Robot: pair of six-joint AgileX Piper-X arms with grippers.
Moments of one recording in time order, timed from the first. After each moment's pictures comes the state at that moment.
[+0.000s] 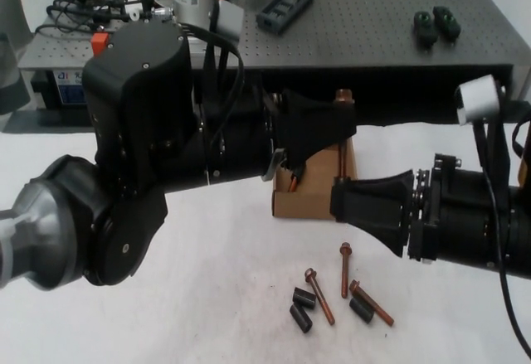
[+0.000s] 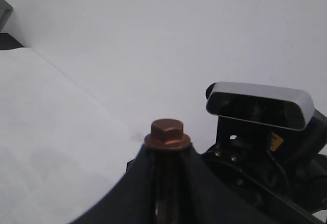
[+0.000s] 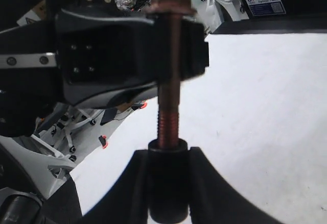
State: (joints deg) left arm -35.3 82.5 -46.0 -32.5 46.4 -39.7; right arm 15.4 56.3 -26.7 -12.8 -38.8 21.2
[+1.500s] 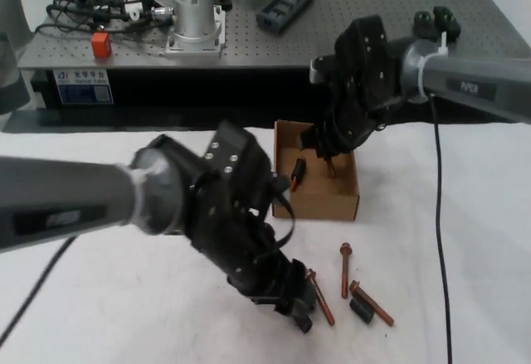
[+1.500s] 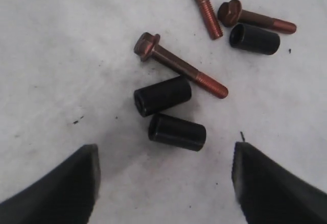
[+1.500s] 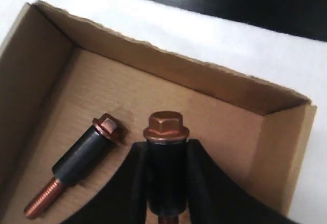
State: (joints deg) left arm -37.7 101.1 -60.3 27.0 21.3 -5.9; right arm 9.1 124.2 -94.3 31.8 -0.9 -4.7
